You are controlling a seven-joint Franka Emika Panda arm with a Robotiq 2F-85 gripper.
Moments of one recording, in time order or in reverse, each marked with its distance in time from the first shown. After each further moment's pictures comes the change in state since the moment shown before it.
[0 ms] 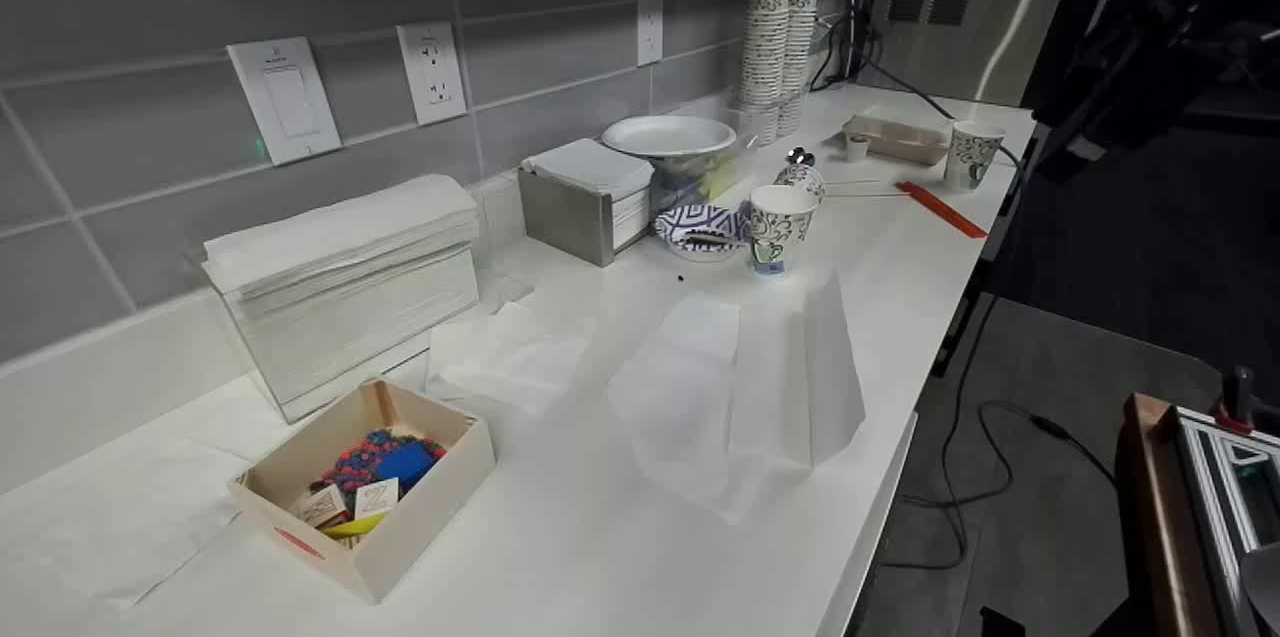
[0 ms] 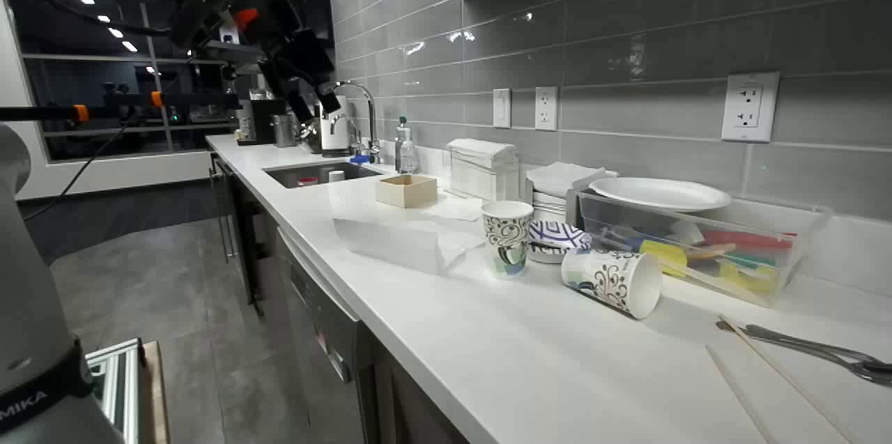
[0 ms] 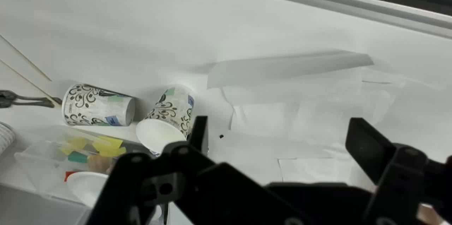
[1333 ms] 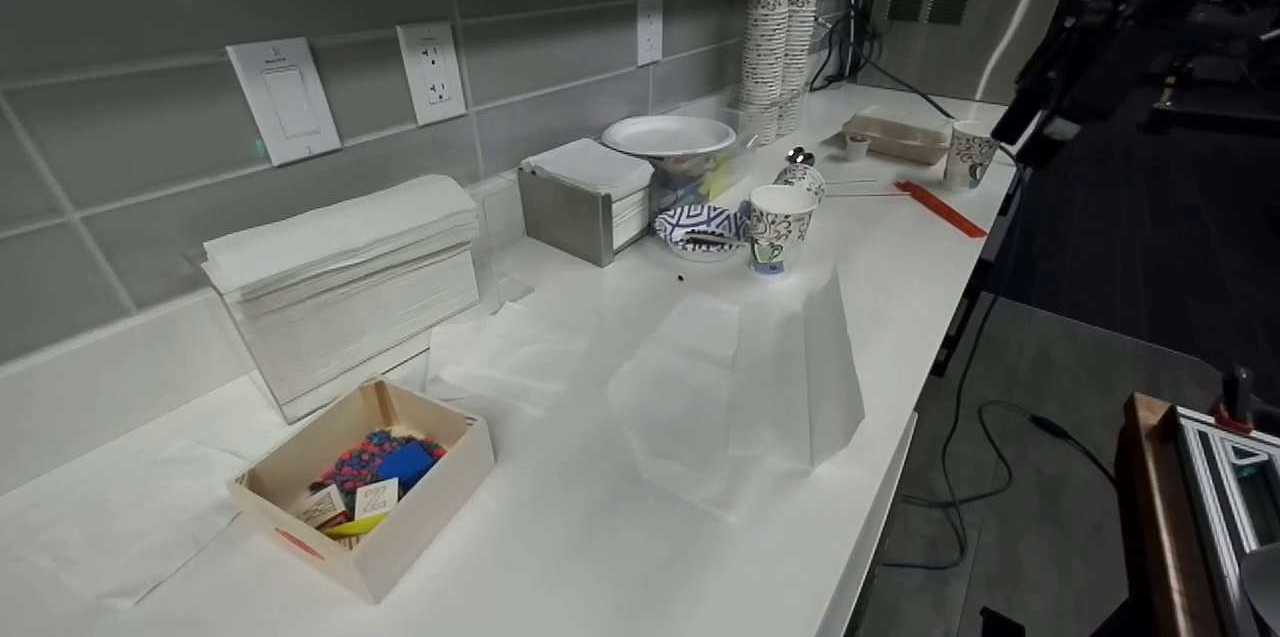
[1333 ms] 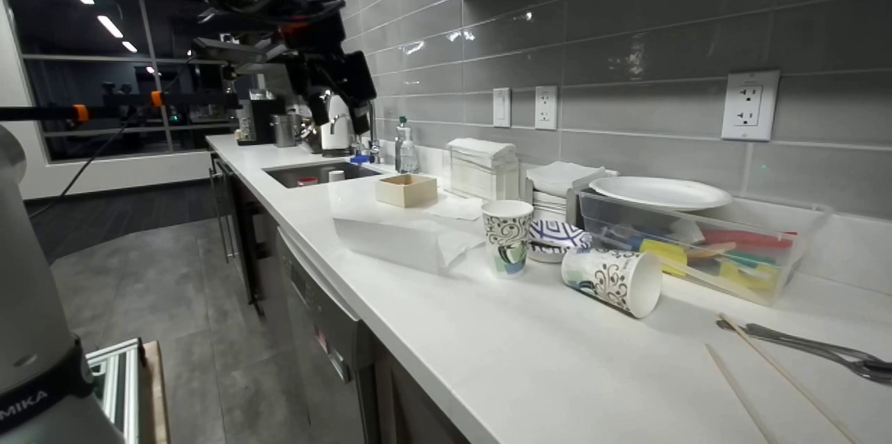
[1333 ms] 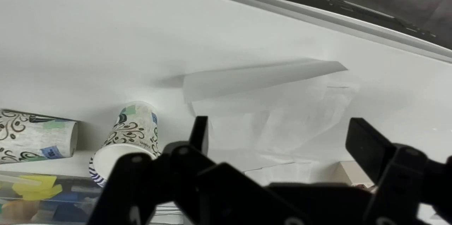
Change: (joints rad) arm 0.065 0.151 -0.338 0.082 0.098 -0.022 -0.309
